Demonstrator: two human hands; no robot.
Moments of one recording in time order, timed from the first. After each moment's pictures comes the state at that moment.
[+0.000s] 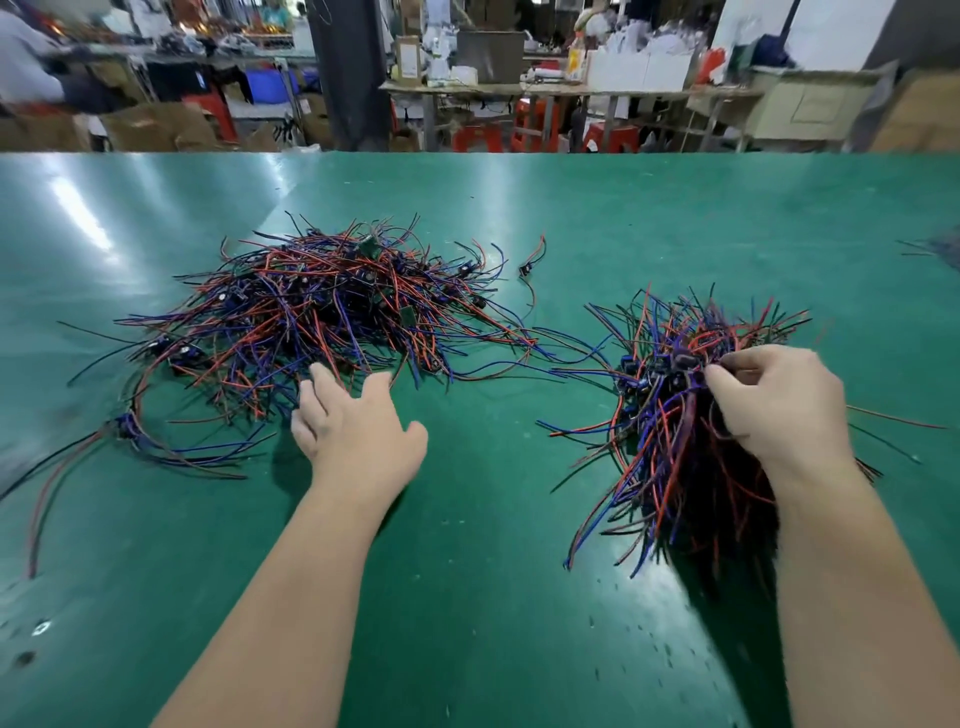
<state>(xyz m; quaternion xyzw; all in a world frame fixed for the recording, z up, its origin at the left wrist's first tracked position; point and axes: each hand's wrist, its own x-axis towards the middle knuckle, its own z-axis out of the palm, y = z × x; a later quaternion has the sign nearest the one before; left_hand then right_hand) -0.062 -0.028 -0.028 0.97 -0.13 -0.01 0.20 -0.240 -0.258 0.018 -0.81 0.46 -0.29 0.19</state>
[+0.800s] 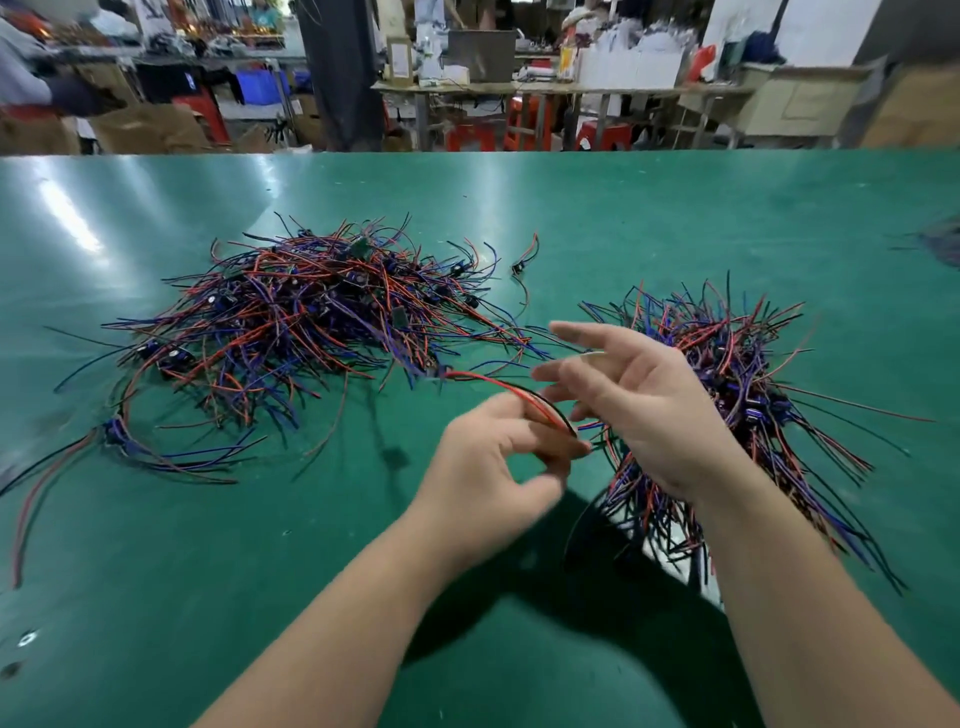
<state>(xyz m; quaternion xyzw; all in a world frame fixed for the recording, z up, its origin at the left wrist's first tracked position) -0.137 -0.055 -0.010 0.67 -0.51 -0.02 0.54 -0.212 -0.193 0.022 -0.70 0.07 -0.23 0.67</state>
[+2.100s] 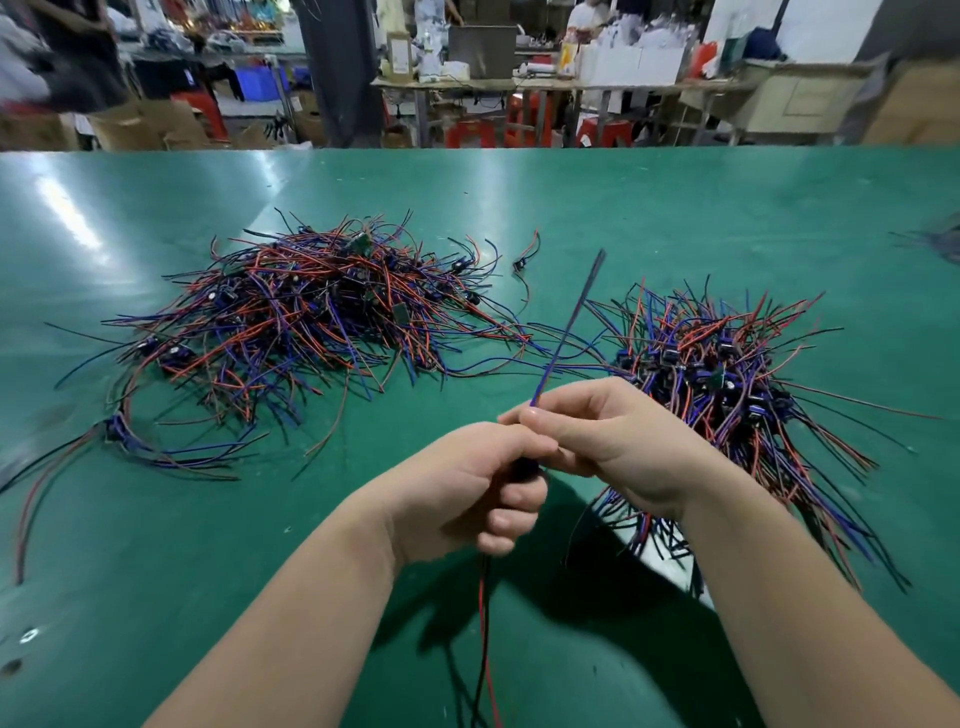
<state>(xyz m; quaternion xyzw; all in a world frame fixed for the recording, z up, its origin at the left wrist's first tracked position) -0.128 -0.044 0.012 0.55 -0.23 -0.60 0.53 -0.208 -0.178 0.011 -0.71 0.09 -0.04 0.70</state>
